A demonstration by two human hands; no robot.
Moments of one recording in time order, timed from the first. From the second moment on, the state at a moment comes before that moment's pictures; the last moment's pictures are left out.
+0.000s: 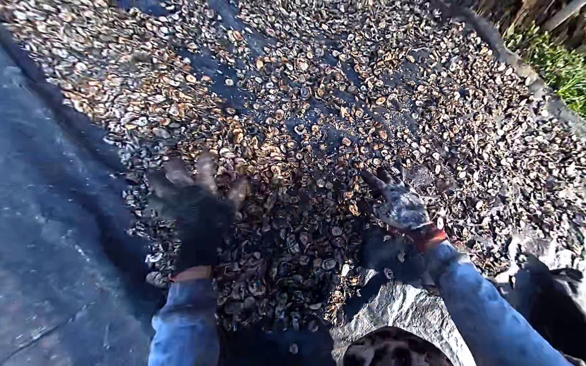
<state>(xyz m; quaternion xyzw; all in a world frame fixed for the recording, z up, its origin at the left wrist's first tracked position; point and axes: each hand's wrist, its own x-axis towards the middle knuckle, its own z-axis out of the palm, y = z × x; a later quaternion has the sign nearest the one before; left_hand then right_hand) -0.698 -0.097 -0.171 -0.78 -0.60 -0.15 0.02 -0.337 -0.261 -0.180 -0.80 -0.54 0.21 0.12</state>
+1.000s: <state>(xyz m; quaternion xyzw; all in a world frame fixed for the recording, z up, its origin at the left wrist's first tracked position) -0.439 -0.038 -0.151 -0.82 -0.46 -0.06 -0.34 -0.238 -0.250 -0.120 -0.82 -0.35 0.19 0.41</state>
